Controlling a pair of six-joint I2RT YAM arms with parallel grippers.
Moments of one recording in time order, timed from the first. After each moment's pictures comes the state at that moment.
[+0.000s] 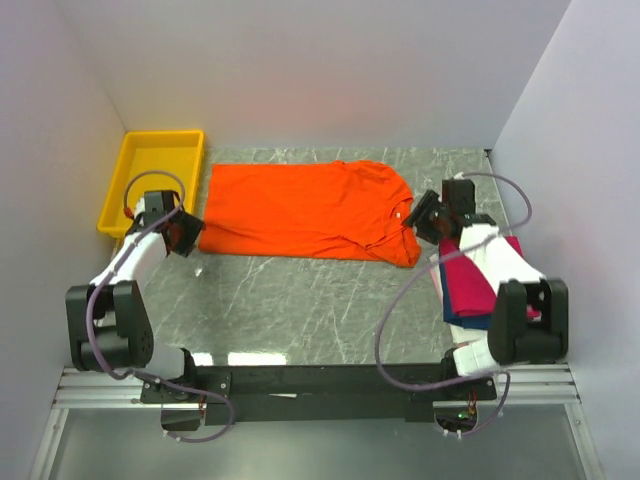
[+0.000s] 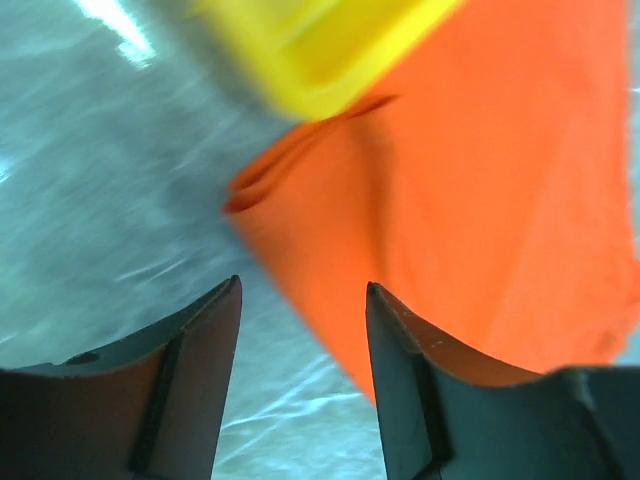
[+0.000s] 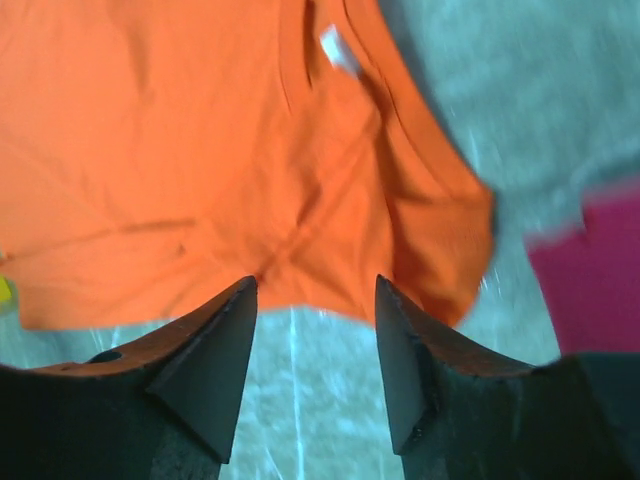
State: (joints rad) left arm 0.11 1.45 0.91 -0.34 -0.03 -0.99; right arm 0.05 1.49 1.00 -0.34 -0.15 0.65
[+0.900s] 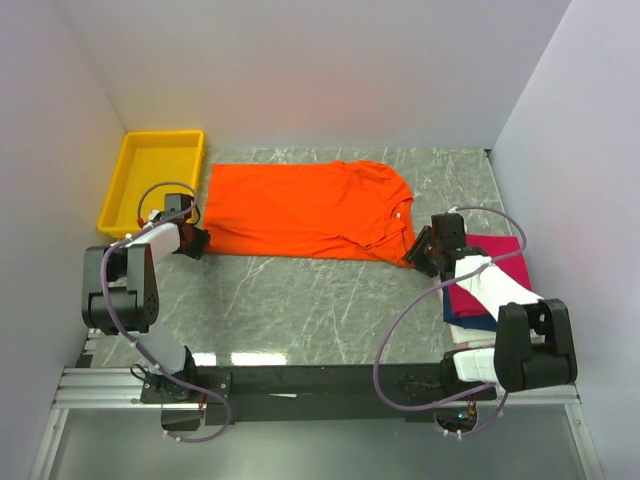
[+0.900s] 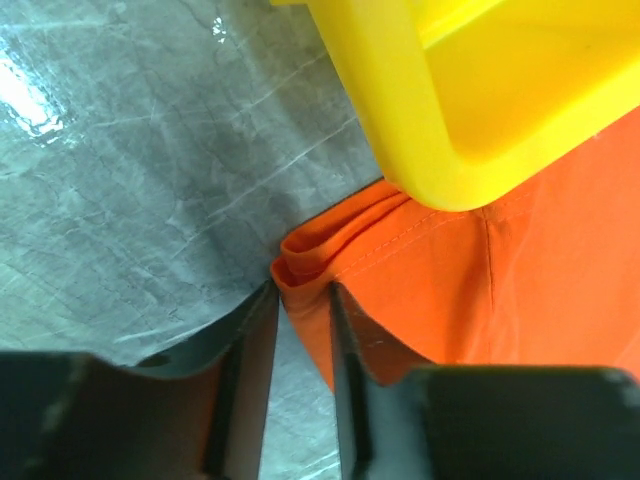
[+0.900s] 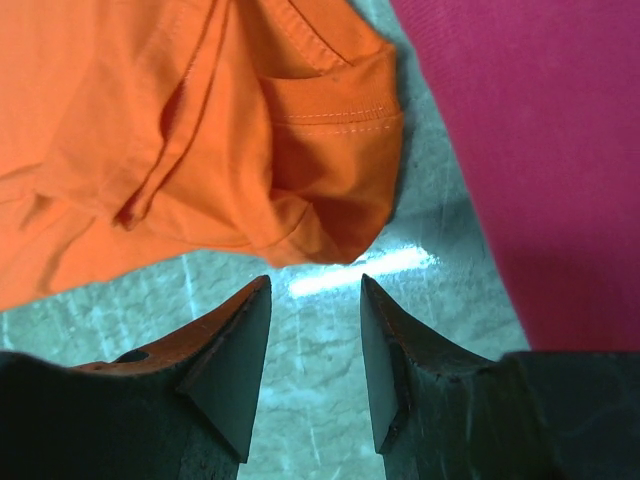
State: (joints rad) left arm 0.06 1.67 0.92 -0.32 -0.15 -1.10; right arm 0.12 1.30 0.67 -0.28 -0.03 0.69
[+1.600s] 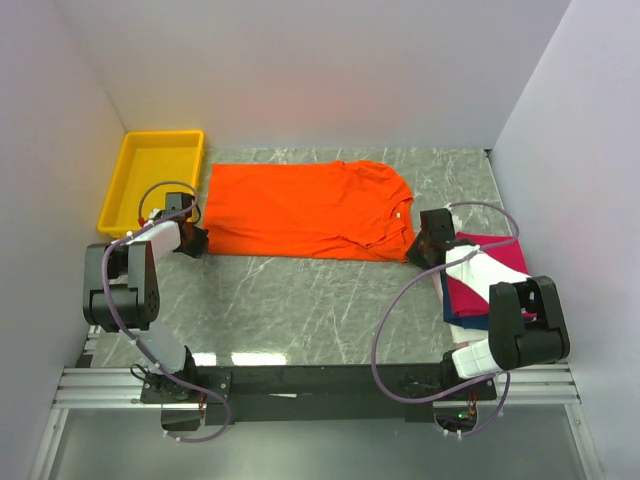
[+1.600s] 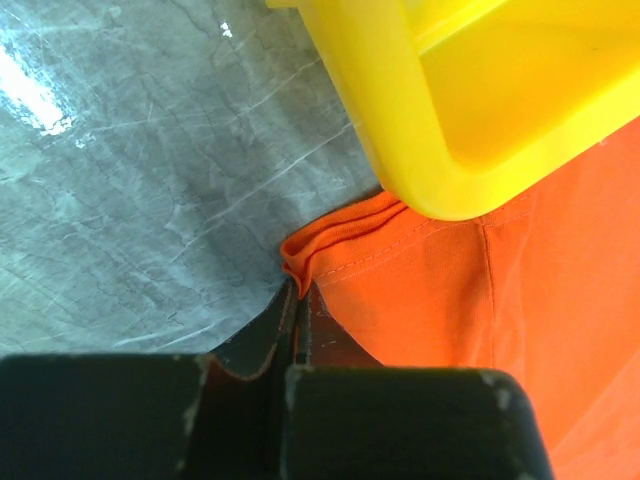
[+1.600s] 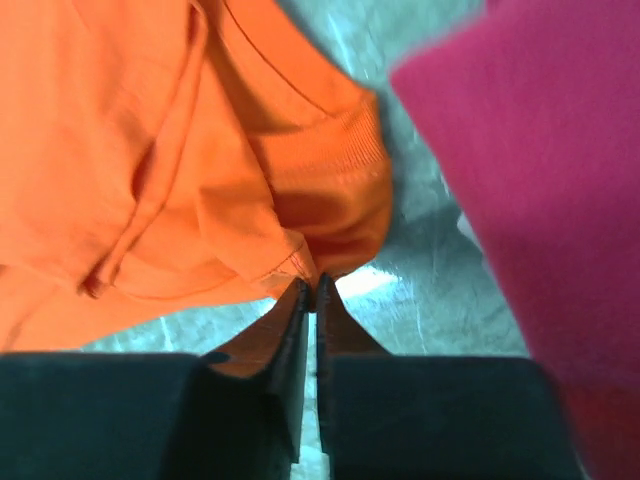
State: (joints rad) left arm 0.06 1.68 0.94 -0.33 -0.16 -1.10; right arm 0.16 1.43 0.72 -0.25 0.11 0.72
